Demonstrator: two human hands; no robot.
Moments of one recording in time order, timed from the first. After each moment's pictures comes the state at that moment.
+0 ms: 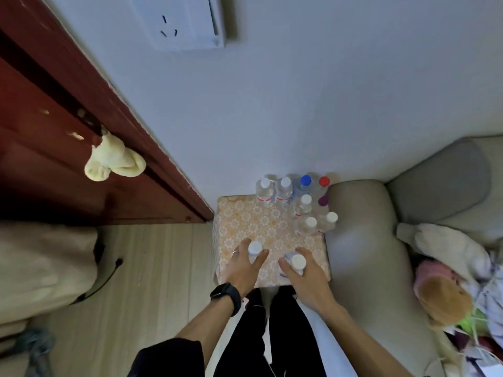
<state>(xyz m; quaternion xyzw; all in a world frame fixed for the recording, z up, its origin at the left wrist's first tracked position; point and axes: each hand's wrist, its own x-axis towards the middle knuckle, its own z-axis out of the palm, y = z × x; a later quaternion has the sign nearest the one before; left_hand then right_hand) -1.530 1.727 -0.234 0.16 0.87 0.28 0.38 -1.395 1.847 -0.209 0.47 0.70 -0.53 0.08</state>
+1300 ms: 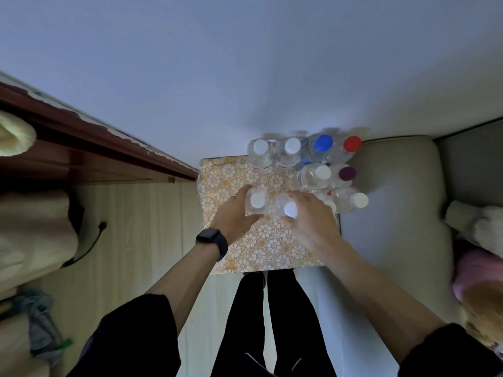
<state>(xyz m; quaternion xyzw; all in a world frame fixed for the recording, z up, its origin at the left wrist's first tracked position) -1.621 1.808 -0.357 0.27 0.85 0.21 0.41 -1.492 1.950 -0.317 0.35 0.86 -0.30 0.20</state>
